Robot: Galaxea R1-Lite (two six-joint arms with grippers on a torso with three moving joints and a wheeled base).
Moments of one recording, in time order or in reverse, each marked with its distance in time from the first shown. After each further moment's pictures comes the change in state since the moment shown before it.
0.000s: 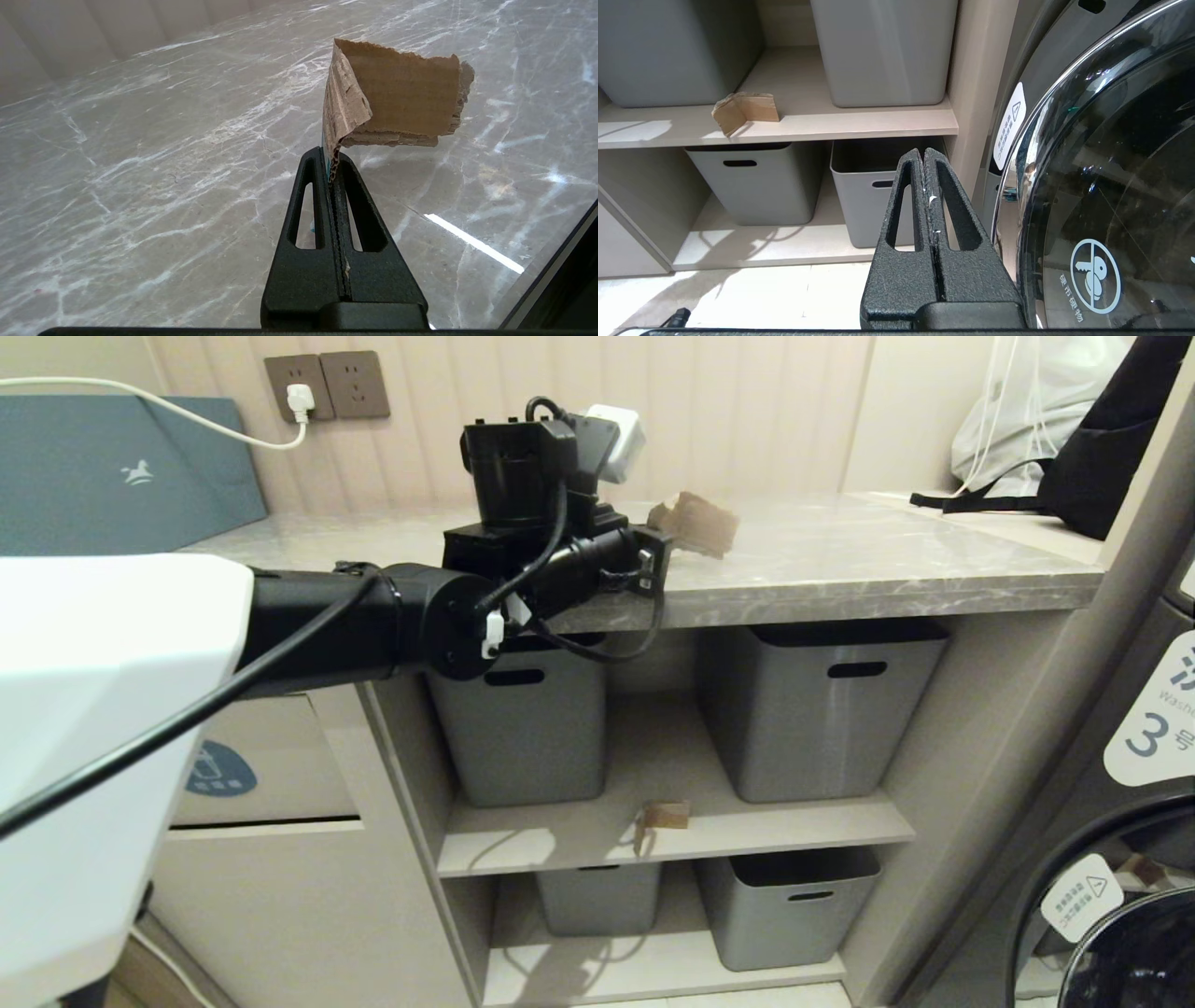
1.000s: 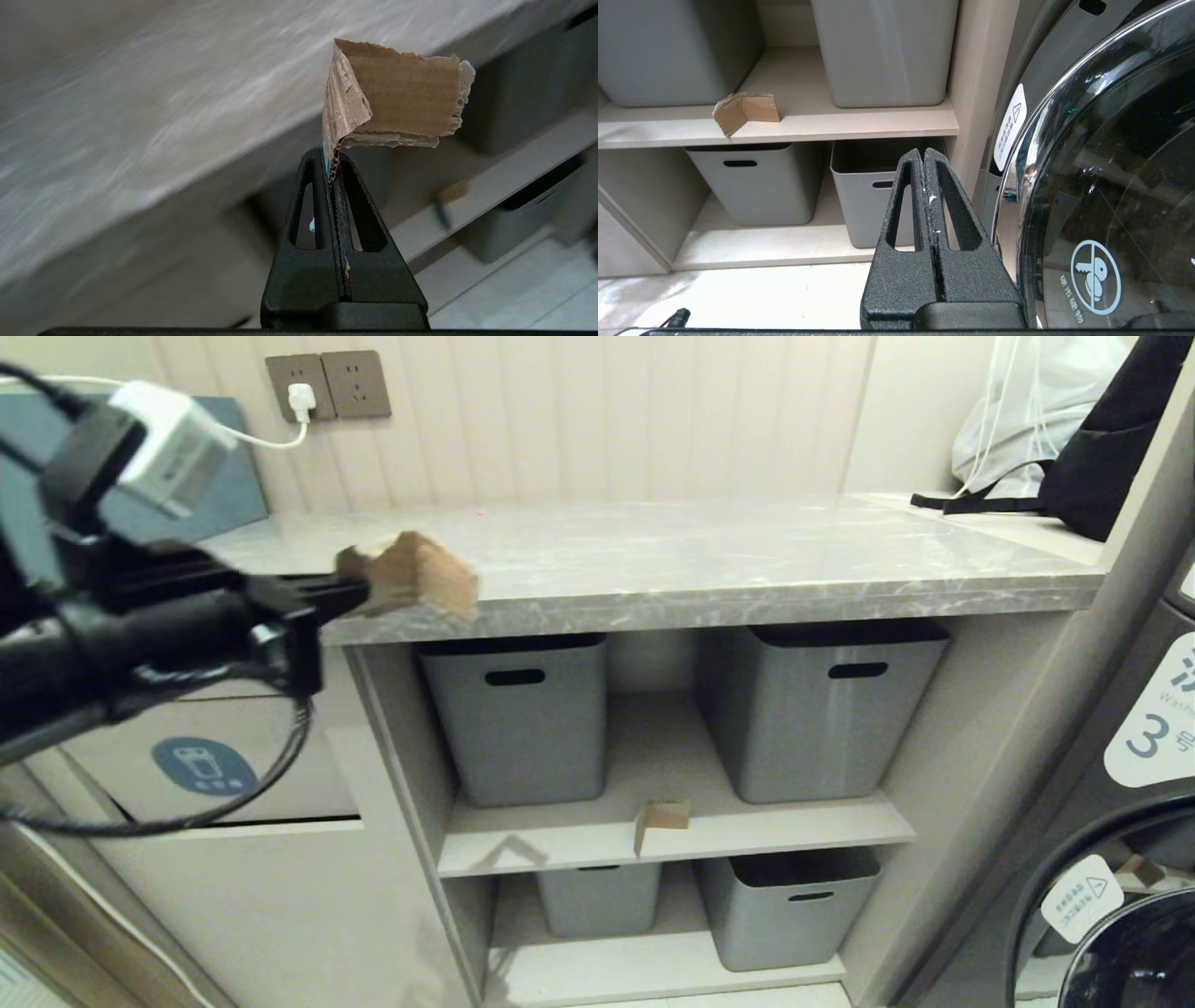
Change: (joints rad) left arm 0.261 -0.873 0.994 -0.012 -0.007 0.120; right arm 0.000 0.000 0.000 0.000 0.000 0.000
